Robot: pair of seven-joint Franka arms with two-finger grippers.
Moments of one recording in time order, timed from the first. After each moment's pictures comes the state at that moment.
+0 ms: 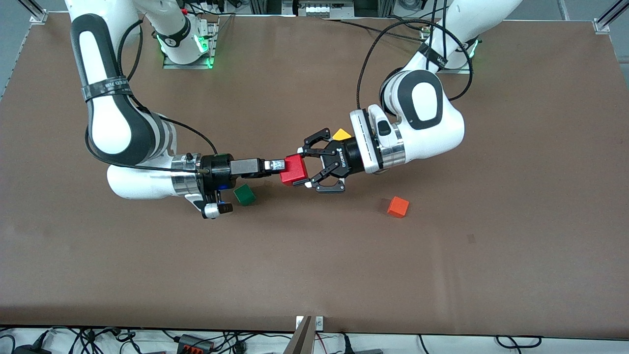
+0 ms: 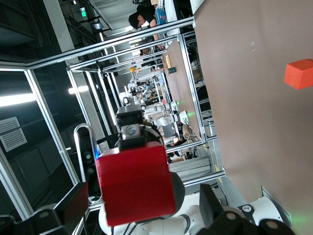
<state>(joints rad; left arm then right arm) -0.25 0.50 -0.38 -1.55 -1.77 2.45 2.05 0.37 0.59 -0.06 -1.44 1.66 1.76 -0.20</state>
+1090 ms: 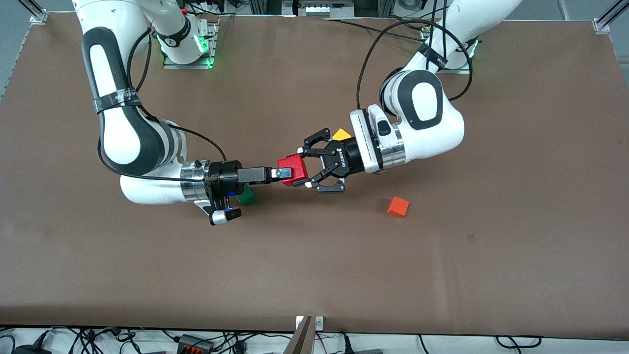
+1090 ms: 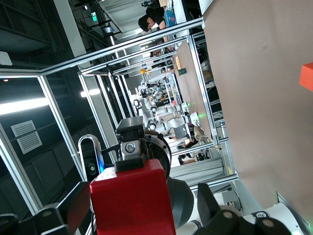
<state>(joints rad) -0.25 0.50 -0.38 -1.55 -1.77 2.45 2.06 0.38 0.64 -0.06 -1.40 1.73 1.76 -0.21</state>
